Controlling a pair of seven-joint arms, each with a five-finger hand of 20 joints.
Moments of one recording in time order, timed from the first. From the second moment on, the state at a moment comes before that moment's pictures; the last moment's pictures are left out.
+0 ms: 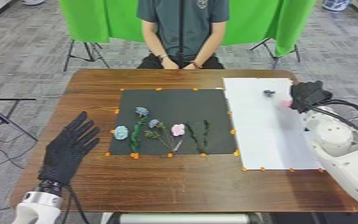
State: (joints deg) left arm 127.2 -70.1 -101.8 -116.9 43.5 -8.2 6.2; right arm -70.2 -41.4 58.0 -75.7 -152.2 5.4 17.6
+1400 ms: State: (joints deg) left arm 127.2 -70.3 -100.9 -116.9 43.4 -7.8 6.2; right arm -63.9 -55.5 40.7 -84.7 -143.8 12.1 4.1
